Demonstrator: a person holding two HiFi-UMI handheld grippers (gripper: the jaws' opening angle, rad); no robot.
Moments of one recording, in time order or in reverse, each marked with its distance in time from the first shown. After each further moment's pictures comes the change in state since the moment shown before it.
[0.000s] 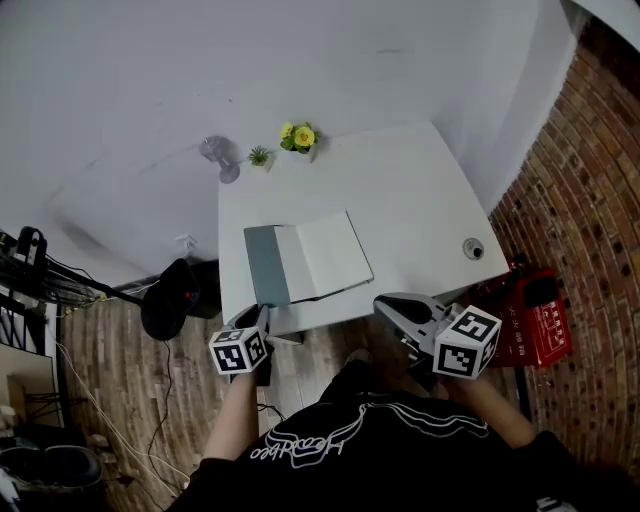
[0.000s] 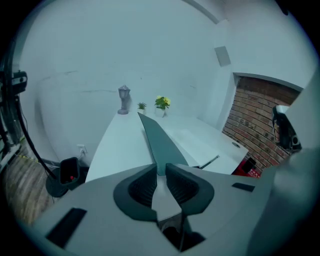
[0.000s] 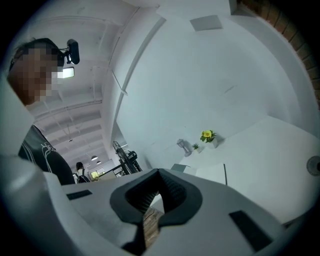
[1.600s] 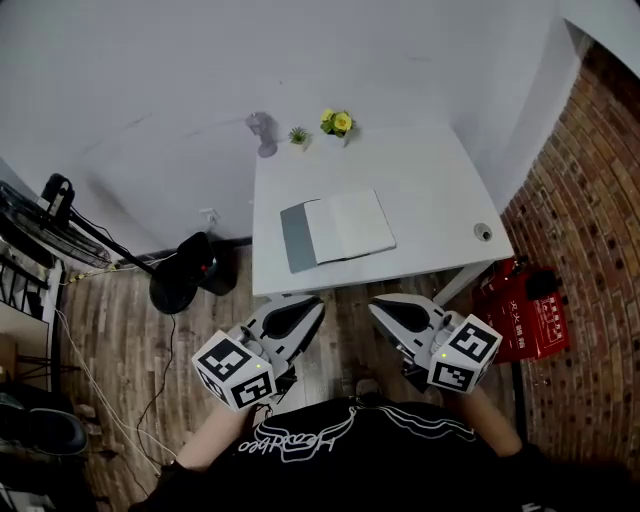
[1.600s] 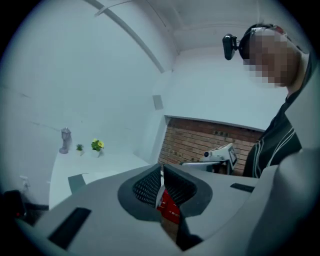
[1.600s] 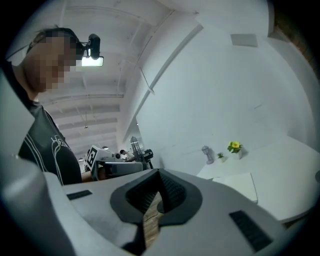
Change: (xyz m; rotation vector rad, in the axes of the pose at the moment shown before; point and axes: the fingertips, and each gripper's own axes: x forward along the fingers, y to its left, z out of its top) left arm -0.246 -0.175 0.060 0.194 -0.349 -0.640; right arm -0.008 0.159 -0.027 -0.218 -0.043 0.105
